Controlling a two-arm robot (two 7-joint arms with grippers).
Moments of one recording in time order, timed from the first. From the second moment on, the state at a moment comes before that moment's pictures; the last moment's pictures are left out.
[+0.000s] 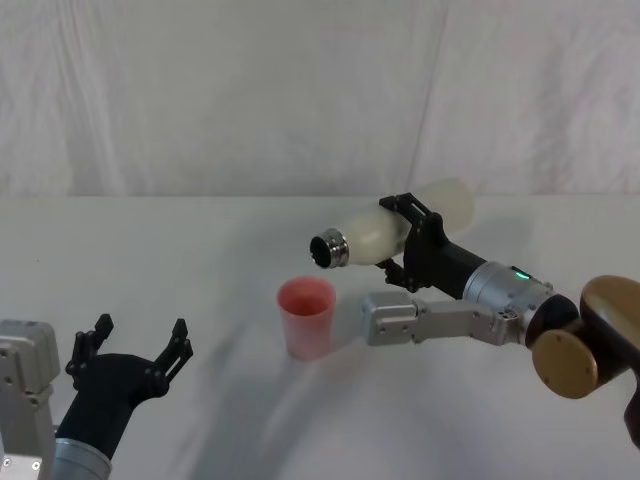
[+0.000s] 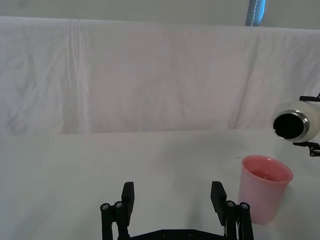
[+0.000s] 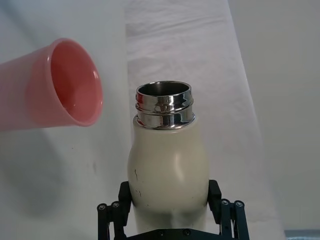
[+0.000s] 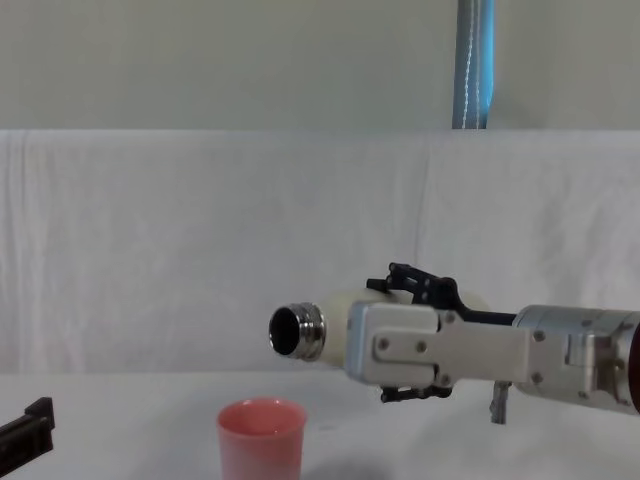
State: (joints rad) left arm 0.27 0.24 0.04 -1.85 -0.25 -0.02 -0.02; right arm 0.62 0.31 -0.72 -1.19 -0.78 -0.19 0.11
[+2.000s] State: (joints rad) left arm 0.27 0.24 0.04 -1.85 -0.25 -0.02 -0.02; right arm 0.33 0.25 -0.31 -1.50 -0.04 0.01 0.30
